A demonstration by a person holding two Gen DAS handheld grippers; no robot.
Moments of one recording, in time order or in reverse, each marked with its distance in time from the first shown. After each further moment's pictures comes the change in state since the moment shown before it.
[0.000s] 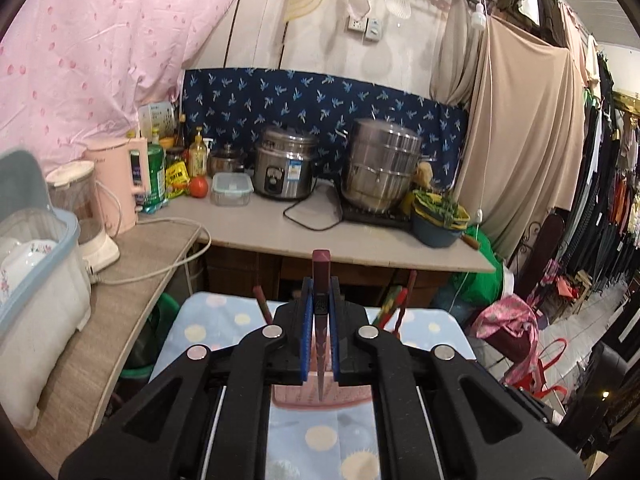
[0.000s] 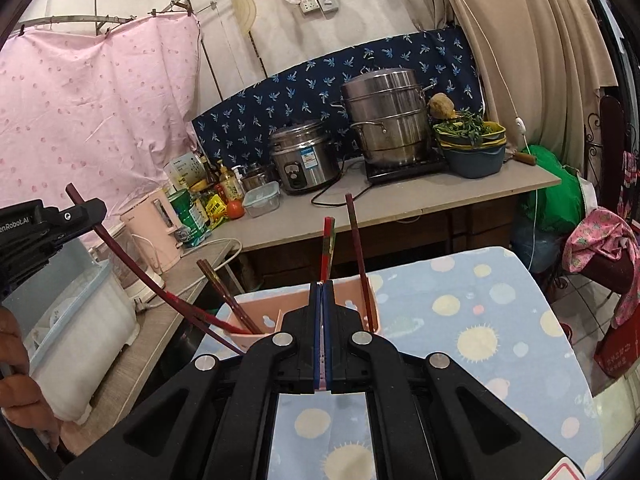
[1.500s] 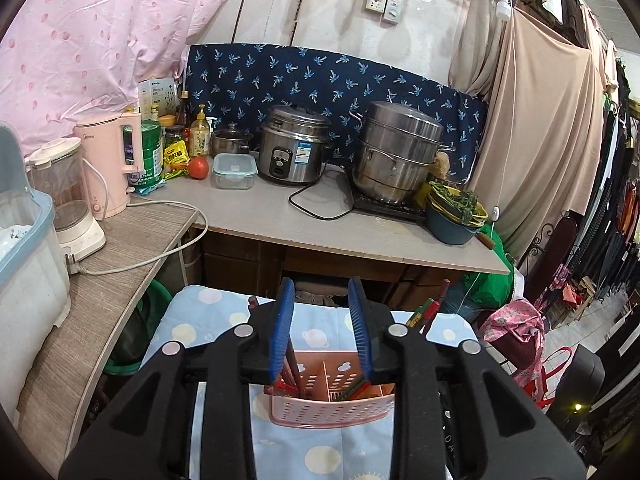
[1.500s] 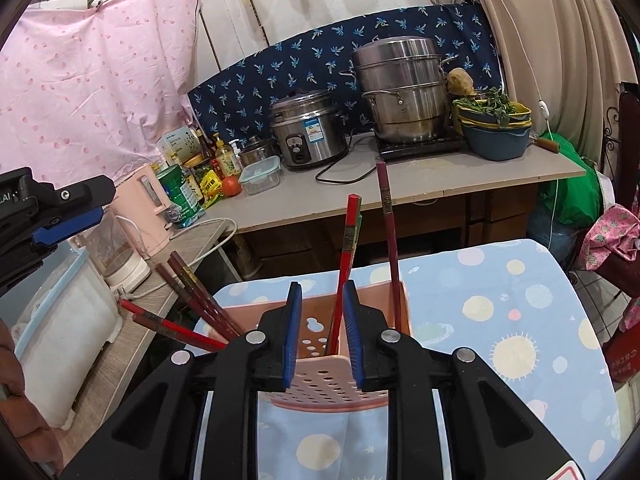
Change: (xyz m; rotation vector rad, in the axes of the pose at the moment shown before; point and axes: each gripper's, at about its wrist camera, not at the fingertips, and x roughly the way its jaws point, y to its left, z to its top) left arm 0.071 0.016 -0.001 -0.042 0.063 0.016; right arm 0.078 0.018 -0.008 -0.030 0.091 -0.009
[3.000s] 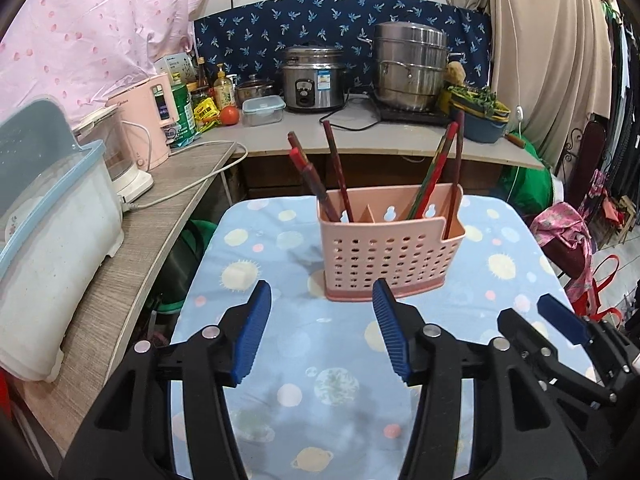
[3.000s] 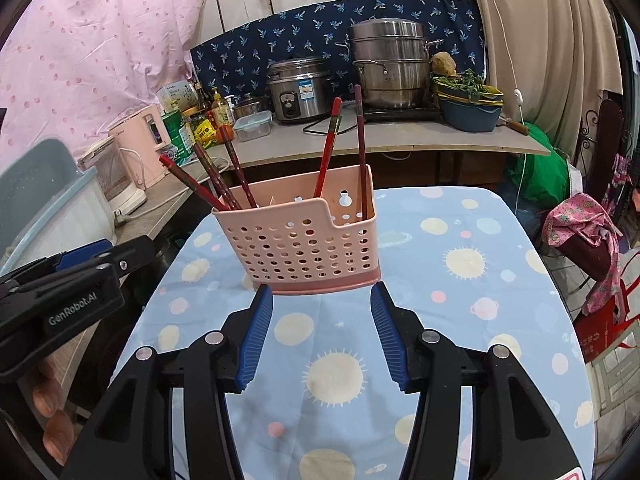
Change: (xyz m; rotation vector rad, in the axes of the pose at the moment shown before) left arm -0.044 -0.001 -0.127 0.171 0.190 0.182; right arm -0.084 0.007 -0.093 -0.093 0.109 -0.102
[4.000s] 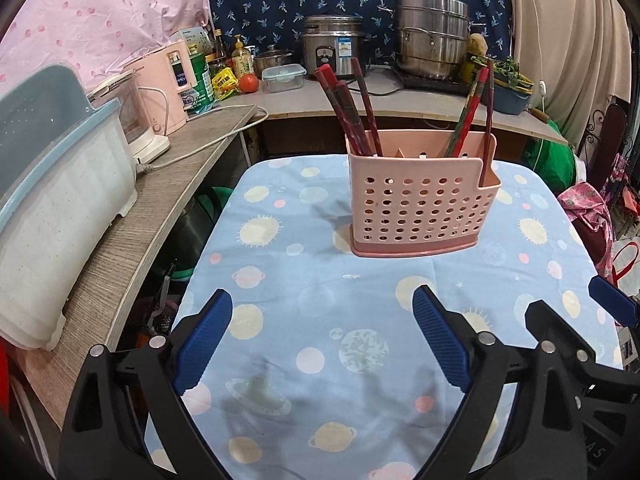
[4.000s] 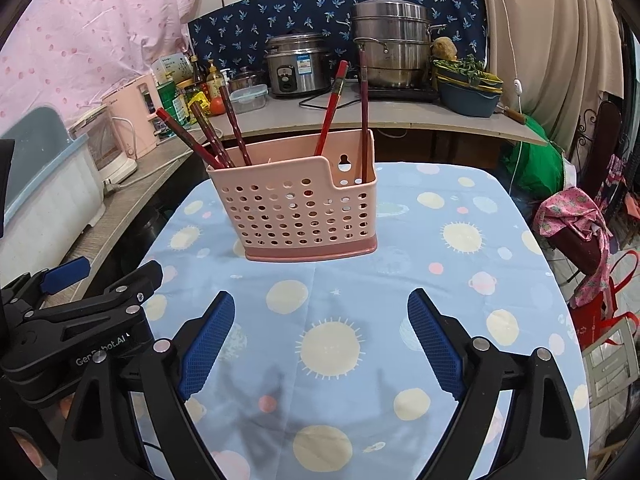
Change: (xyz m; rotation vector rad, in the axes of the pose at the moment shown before) left arm 0.022 0.008 -0.040 -0.010 0.084 0.075; right arm 0.011 0.010 -0.019 -0.034 0.074 -0.049
